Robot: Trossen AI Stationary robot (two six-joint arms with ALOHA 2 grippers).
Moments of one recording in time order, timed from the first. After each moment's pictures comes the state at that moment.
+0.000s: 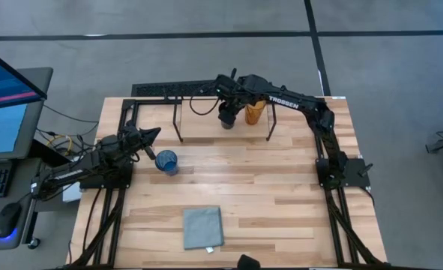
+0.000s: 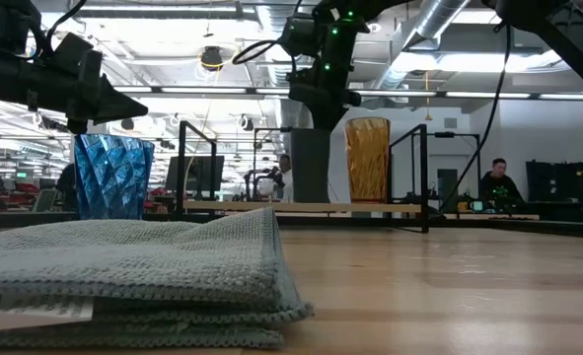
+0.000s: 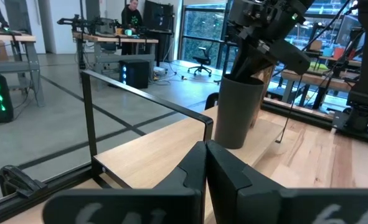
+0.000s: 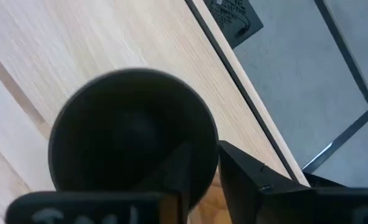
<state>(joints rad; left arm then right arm) 0.35 0.02 0.04 -0.04 -0.31 -0.14 -0.40 2.12 2.09 -1.19 0.29 0.03</state>
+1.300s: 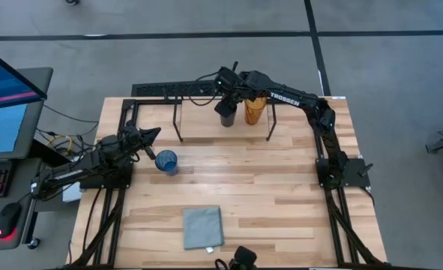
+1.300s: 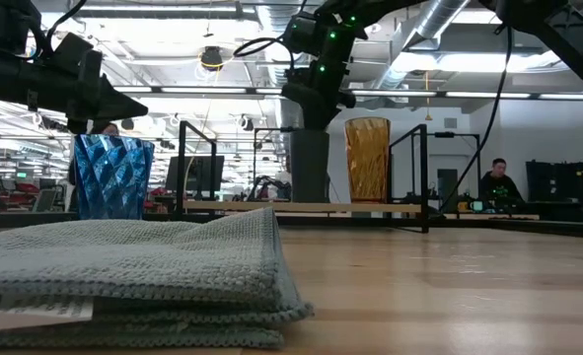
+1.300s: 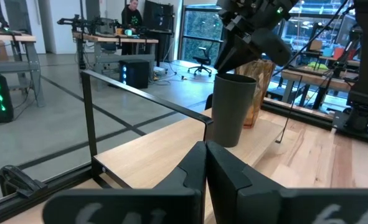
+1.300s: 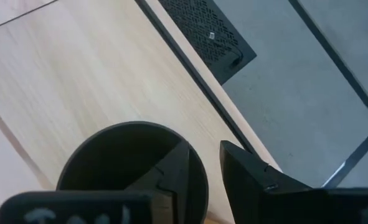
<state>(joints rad) 0.35 0.02 0.04 -0.04 -0.31 -0.14 -0.44 2.12 2.09 -1.05 0.27 0.02</state>
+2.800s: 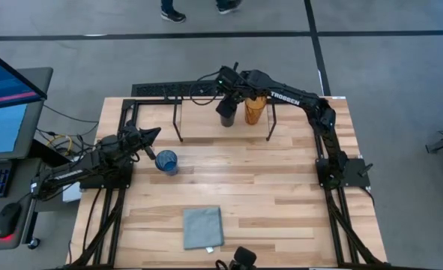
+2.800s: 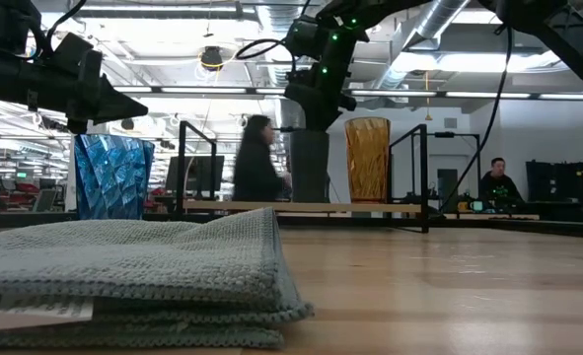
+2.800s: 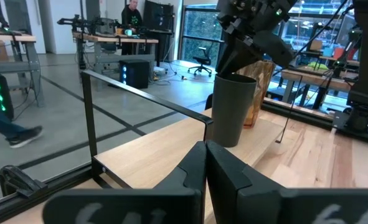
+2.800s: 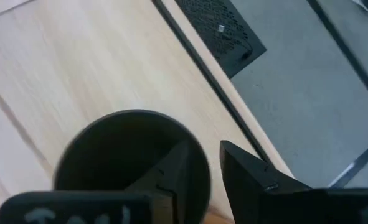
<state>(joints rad) 0.35 0.02 0.04 -0.04 -0.31 -0.13 -0.45 2.12 2.08 -1.07 0.22 -0.01</state>
